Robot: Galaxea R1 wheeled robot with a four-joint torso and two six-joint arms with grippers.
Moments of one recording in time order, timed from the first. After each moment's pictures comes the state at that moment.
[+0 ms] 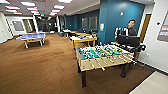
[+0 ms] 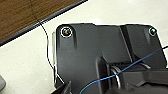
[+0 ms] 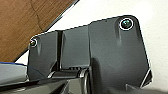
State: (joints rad) left arm 1.51 2.90 -2.63 0.11 -0.09 -0.06; right arm -1.54 3.03 -2.71 0.00 0.11 0.10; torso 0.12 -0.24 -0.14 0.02
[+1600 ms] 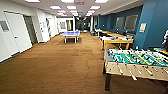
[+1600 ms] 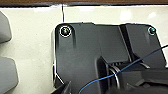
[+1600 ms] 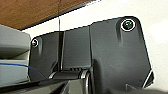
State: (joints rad) left arm 1.51 2.91 -2.63 0.11 -0.08 -0.06; right arm -1.54 3.03 -2.71 0.00 0.11 0.10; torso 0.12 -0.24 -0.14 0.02
